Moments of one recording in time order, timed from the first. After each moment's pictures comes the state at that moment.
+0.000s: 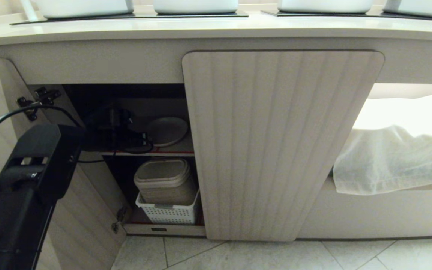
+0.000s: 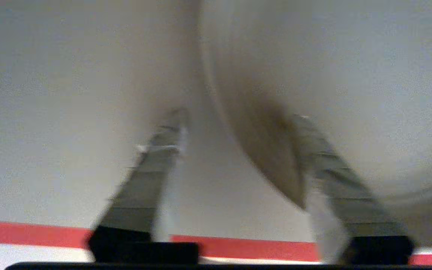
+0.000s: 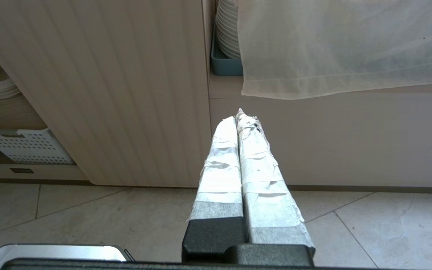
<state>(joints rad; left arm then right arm) 0.04 2.61 -2.01 -0.03 -0.09 -0.11 0.00 0.00 0.00 -0.01 0.00 0.02</state>
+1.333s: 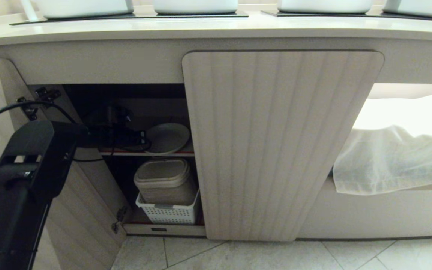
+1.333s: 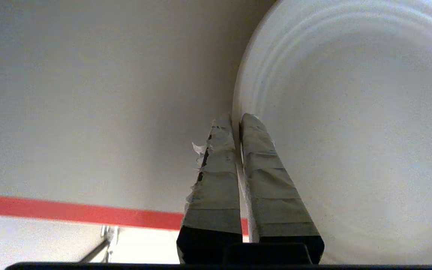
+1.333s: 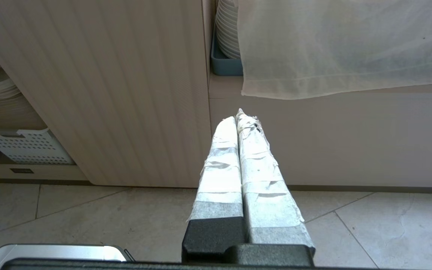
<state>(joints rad) 0.05 2.58 -2.00 0.03 -0.09 -0.13 0.00 0.00 0.00 -0.01 0.00 0.02</state>
